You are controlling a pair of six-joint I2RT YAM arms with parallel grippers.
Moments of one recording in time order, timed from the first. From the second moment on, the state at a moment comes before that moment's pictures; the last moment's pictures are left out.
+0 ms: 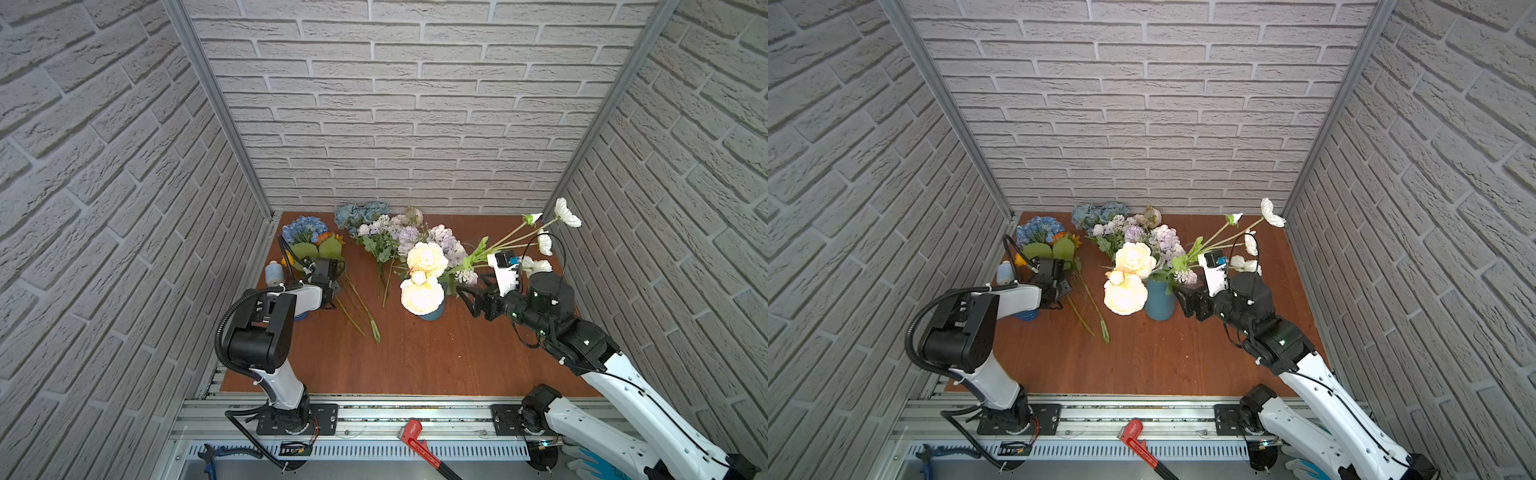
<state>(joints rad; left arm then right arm) -0.18 1.69 0.79 -0.04 -0.35 -0.66 0.51 0.78 0.88 -0.49 -0.10 0.22</state>
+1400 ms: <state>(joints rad) -0.33 1.97 1.22 -0.02 0.05 -0.60 0.51 0.77 0.88 -0.44 -0.09 0.21</state>
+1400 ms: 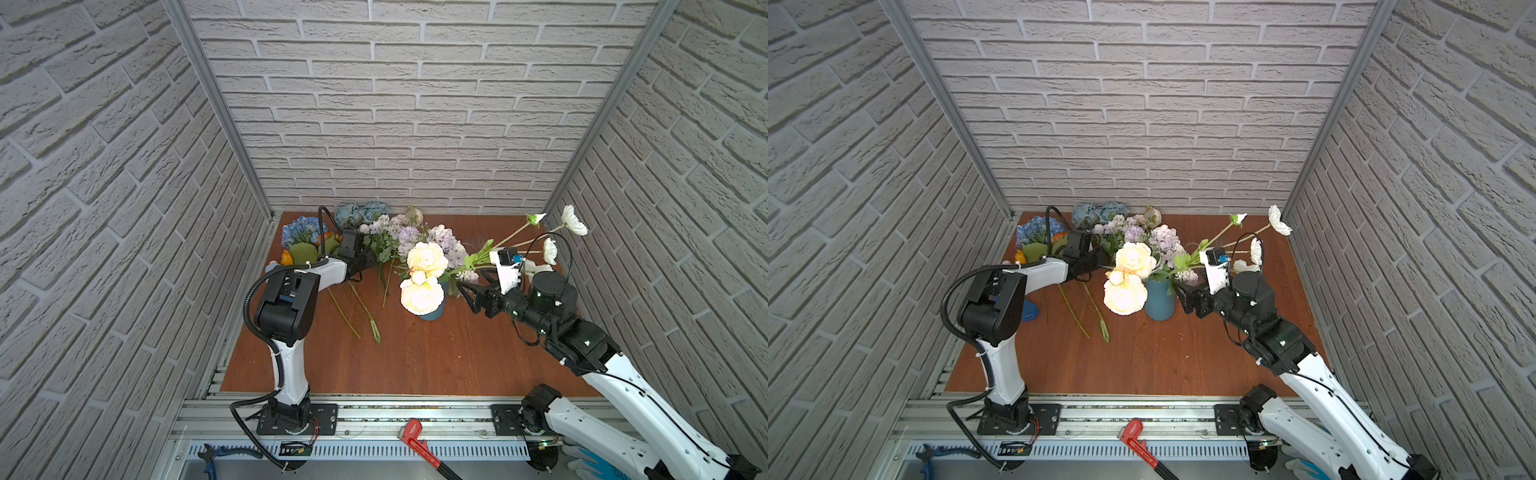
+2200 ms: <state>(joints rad) -0.43 2.04 1.27 -0.06 0.07 -0.59 0.51 0.76 0.88 -0.41 -0.11 0.21</state>
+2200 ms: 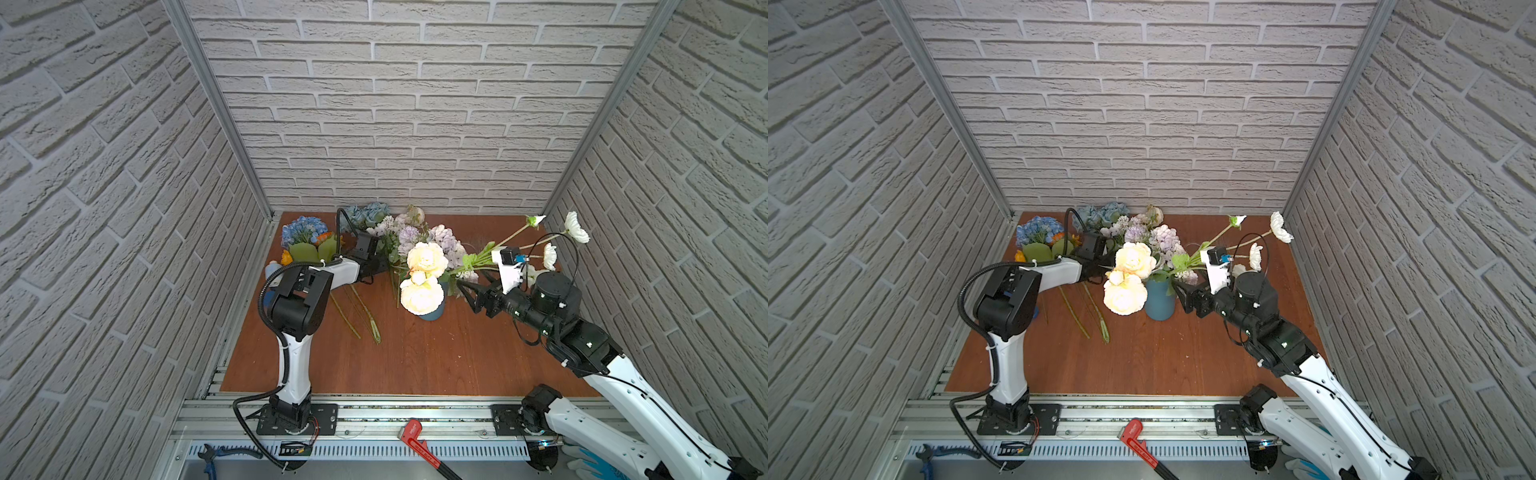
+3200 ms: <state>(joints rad) -0.55 2.02 1.26 -0.13 -0.05 -0.56 0.51 0.74 0.88 -0.41 -0.11 0.21</state>
